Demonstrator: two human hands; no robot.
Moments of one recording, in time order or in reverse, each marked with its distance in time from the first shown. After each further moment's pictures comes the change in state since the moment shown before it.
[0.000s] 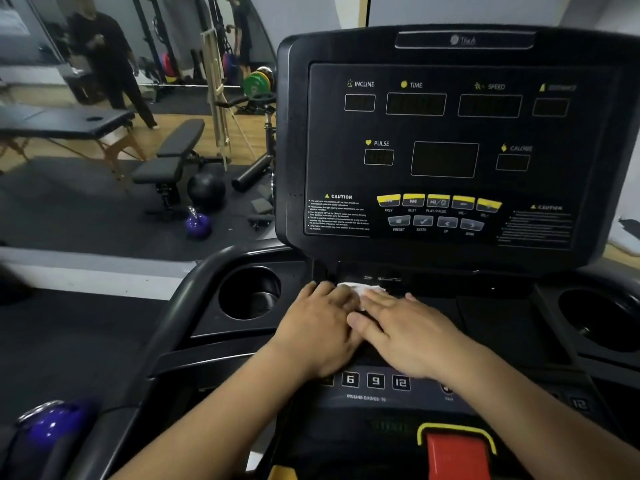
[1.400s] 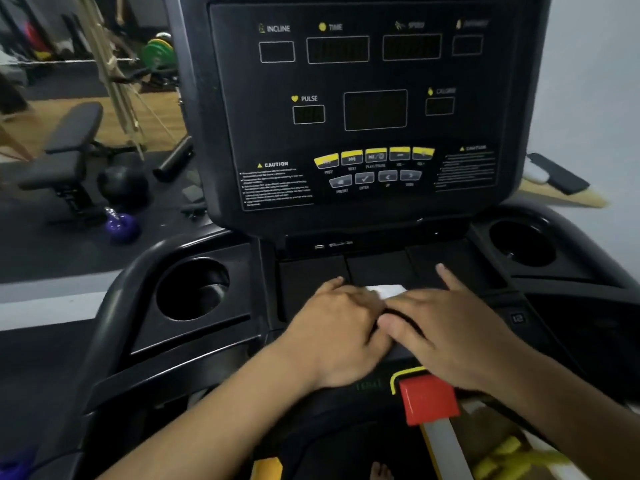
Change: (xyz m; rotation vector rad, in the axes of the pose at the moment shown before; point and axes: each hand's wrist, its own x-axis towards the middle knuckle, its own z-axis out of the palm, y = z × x) left_hand 0.003 0.053 -0.001 -0.276 -0.109 0.341; right_hand -0.085 0.024 0.014 -0.019 0.170 0.142
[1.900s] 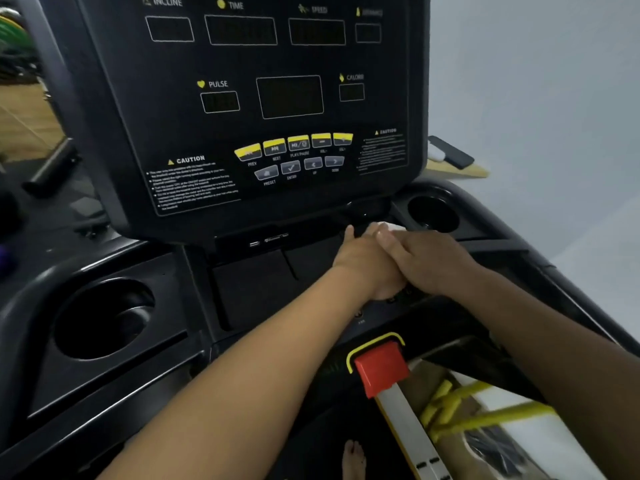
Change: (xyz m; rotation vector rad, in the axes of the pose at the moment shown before) left_hand 0.138 0.052 0.022 0.109 -0.237 0.128; right_hand 0.009 0.072 -0.003 0.111 0.123 0.495
